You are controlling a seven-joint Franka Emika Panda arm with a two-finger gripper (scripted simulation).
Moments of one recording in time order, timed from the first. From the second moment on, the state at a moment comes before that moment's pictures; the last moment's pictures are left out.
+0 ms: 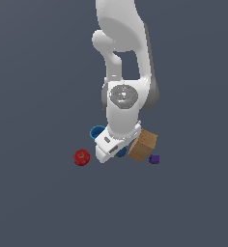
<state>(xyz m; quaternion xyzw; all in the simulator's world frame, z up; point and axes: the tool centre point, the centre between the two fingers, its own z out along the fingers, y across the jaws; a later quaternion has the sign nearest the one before) 0.063 0.023 0.128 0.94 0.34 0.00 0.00</state>
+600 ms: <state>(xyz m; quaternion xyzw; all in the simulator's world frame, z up) 0.023 0.104 0.252 0.94 0.34 0.00 0.00</state>
